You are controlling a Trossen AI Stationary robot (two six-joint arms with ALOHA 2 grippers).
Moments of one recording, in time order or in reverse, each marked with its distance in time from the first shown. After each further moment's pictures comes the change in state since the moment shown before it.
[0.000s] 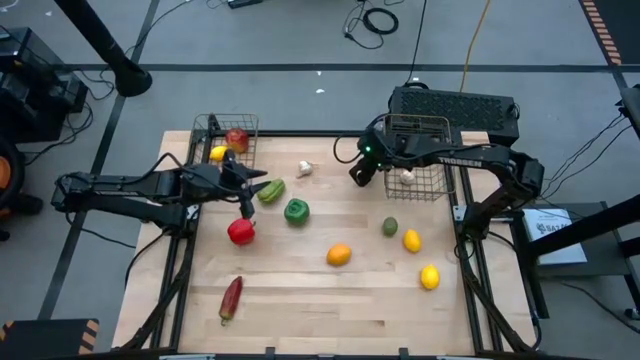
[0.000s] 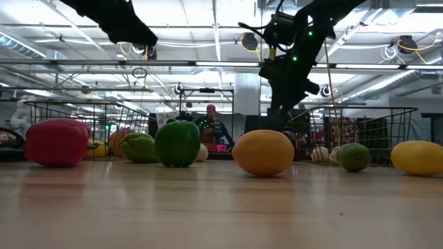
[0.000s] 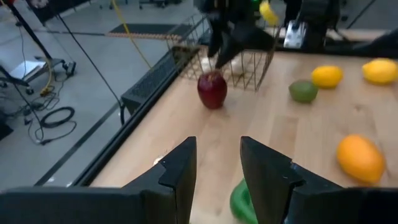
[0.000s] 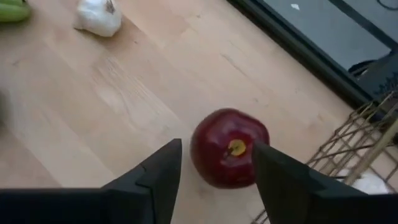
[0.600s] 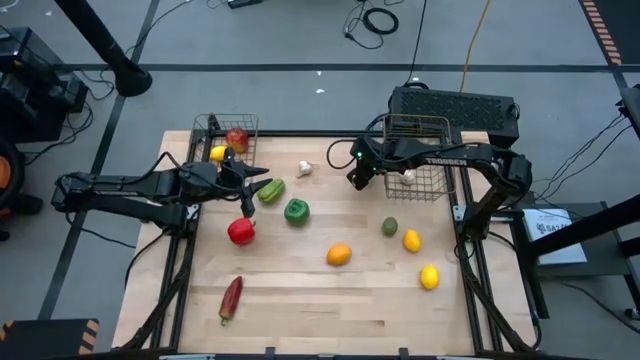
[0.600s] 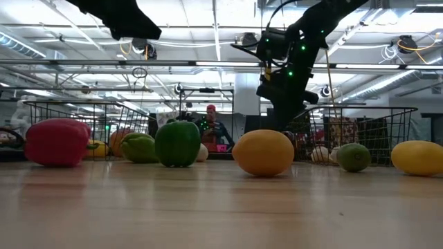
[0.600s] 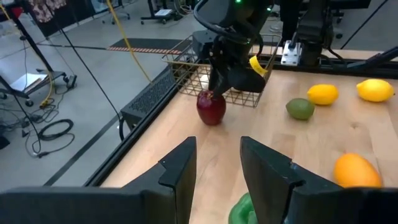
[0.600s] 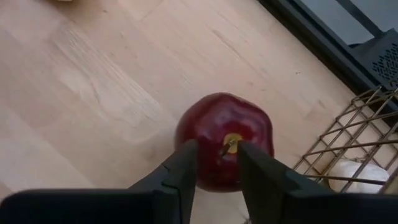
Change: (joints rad) left arm 0.000 0.000 0.000 0.058 0.001 0.021; right arm 0.002 0.094 0.000 -0.006 0.050 0.009
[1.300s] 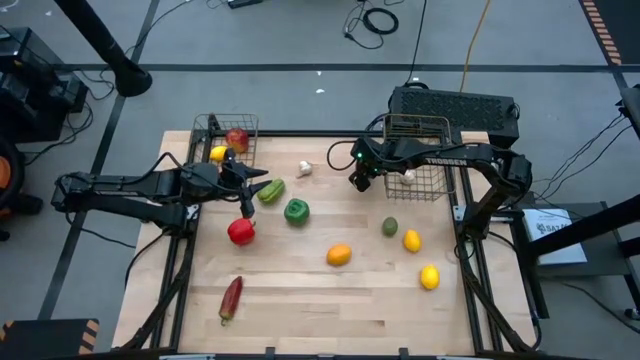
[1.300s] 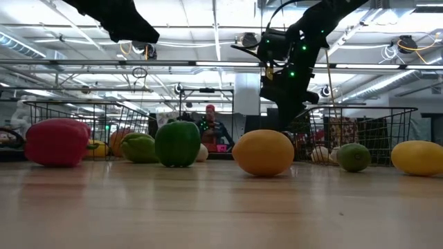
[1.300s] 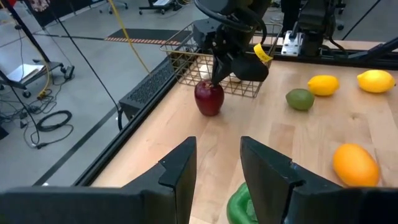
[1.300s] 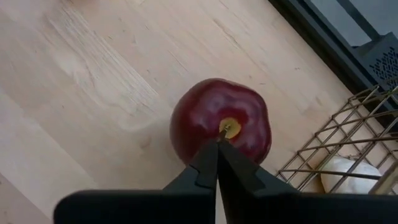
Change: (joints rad) left arm 0.000 0.000 0.000 -0.041 0.004 -0.027; right arm 0.000 0.000 0.000 -0.029 -0.002 -0.048
